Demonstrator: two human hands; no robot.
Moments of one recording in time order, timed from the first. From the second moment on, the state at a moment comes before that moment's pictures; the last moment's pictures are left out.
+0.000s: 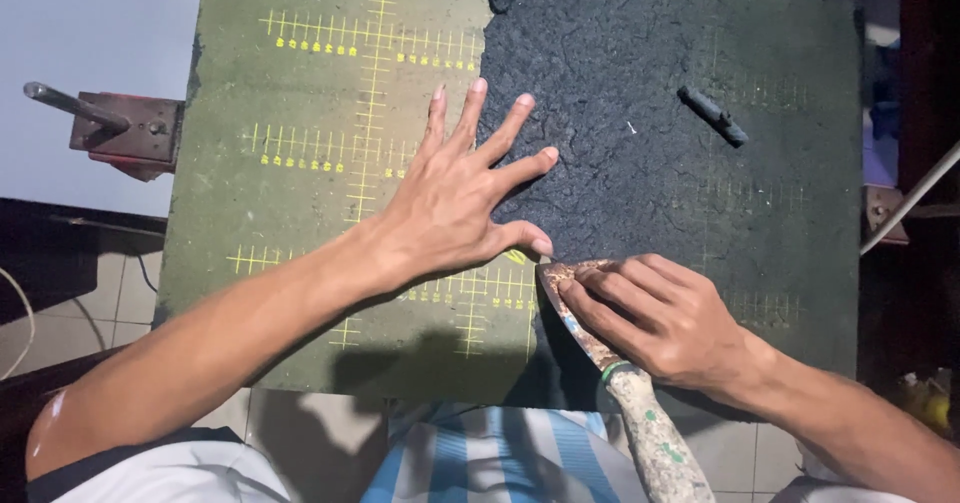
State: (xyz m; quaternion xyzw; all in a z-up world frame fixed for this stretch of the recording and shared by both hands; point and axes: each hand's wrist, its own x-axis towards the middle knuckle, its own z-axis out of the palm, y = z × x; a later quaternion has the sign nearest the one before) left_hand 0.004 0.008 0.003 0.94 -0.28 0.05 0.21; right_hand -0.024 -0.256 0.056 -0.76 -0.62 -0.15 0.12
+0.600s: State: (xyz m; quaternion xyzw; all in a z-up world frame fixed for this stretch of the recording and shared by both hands) left_hand 0.009 0.024 0.002 0.93 -0.32 0.03 0.20; right_hand -0.017 -0.239 0.053 -0.74 -0.64 -0.17 0.13
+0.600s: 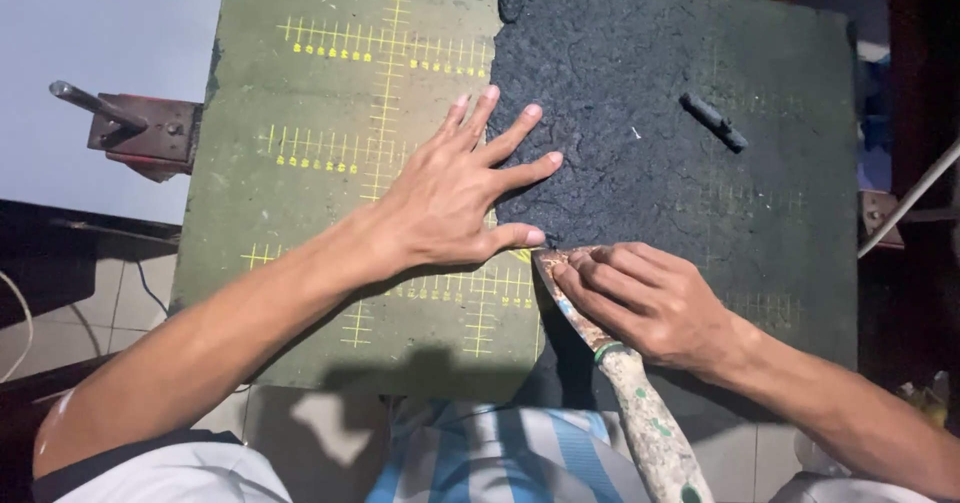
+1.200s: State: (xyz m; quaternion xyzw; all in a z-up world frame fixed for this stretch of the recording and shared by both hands) left_hand 0.013 0.028 -0.005 0.92 -0.36 0.10 0.12; right_hand -0.024 -0.230 0.050 -0.75 -0.63 -0.21 0.10
